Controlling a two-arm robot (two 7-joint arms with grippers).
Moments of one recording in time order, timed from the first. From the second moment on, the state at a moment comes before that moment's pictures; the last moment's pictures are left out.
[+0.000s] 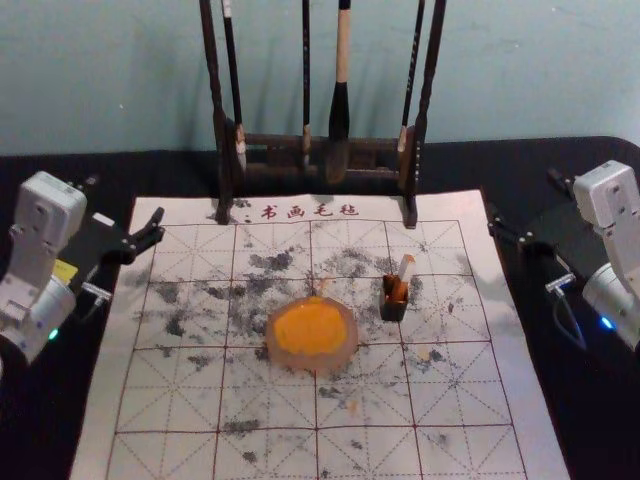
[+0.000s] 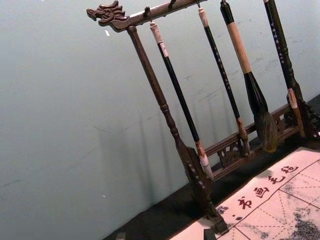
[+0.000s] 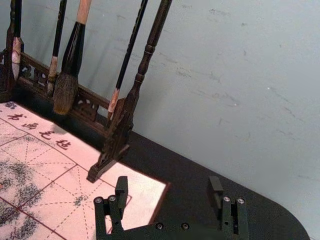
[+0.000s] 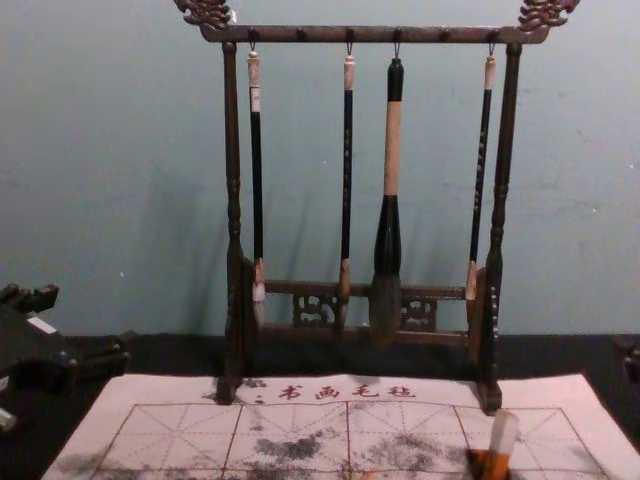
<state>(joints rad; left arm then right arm) -0.20 0.60 0.45 -1.41 -0.25 -0.12 0.03 0.20 0.60 -0.45 -1.41 0.25 -0.12 -0.03</state>
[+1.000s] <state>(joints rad) -0.20 0.60 0.45 -1.41 -0.25 -0.12 0.03 0.20 0.60 -0.45 -1.41 0.25 -0.12 -0.03</state>
